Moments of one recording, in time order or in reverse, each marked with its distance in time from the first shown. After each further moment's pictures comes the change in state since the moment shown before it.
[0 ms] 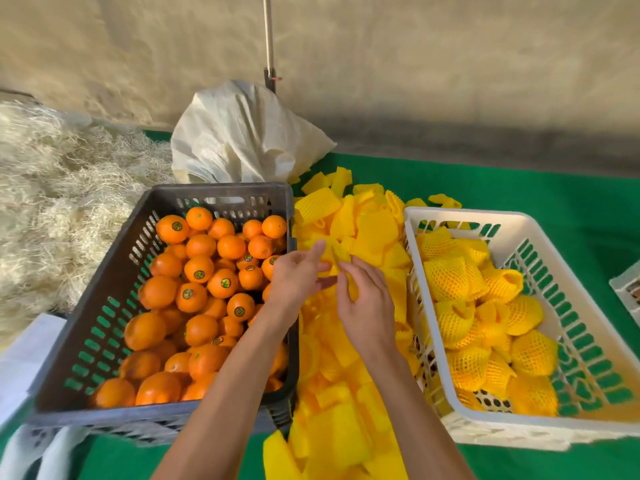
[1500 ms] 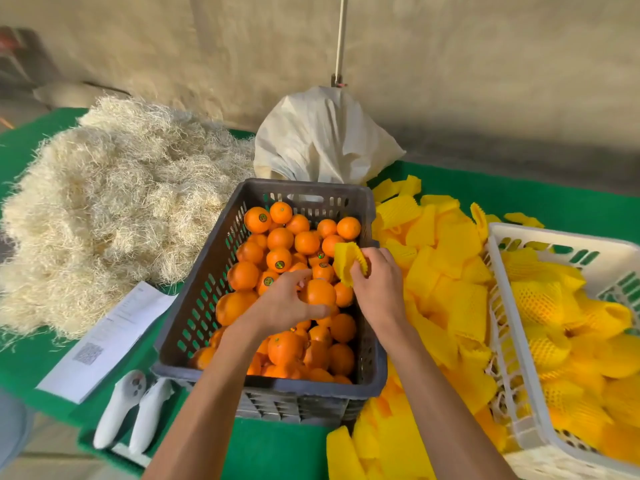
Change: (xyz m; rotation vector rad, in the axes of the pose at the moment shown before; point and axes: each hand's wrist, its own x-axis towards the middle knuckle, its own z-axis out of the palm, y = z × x) left_hand -0.021 -0.008 -0.180 0.821 -0.124 0.169; right_hand 0.022 -0.084 0.081 0.008 -0.193 0.004
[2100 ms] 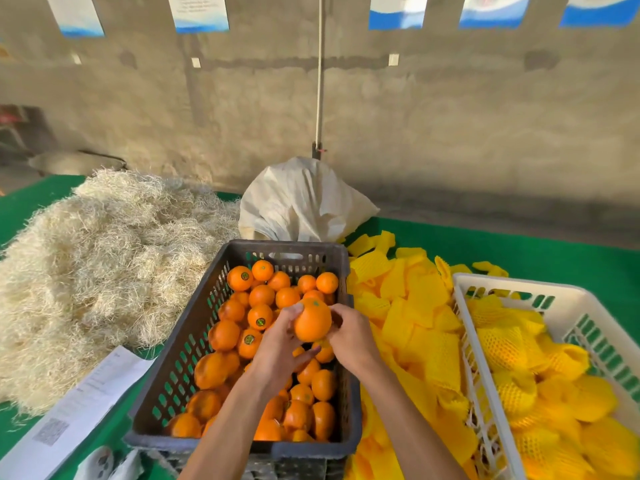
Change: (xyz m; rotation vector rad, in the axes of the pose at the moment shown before) left_hand -0.006 0.051 0.027 -1.117 0.060 -0.123; right_hand 0.010 -0.005 -0.010 0.186 -0.243 0.116
